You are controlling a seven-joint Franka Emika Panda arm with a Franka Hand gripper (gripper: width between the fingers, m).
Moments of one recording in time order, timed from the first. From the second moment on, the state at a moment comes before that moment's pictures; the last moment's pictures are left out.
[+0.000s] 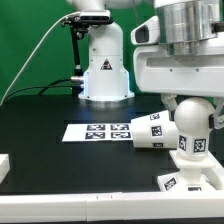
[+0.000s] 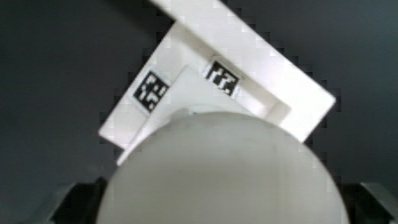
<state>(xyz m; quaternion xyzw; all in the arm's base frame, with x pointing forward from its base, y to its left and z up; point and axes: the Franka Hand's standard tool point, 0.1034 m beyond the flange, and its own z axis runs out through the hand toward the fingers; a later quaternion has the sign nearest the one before) 0.620 0.097 0.114 -0.87 0.49 0.00 0.07</state>
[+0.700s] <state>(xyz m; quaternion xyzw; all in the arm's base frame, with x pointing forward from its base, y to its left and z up) 0.620 0.107 0.117 -0.98 0.20 -0.03 0.06</state>
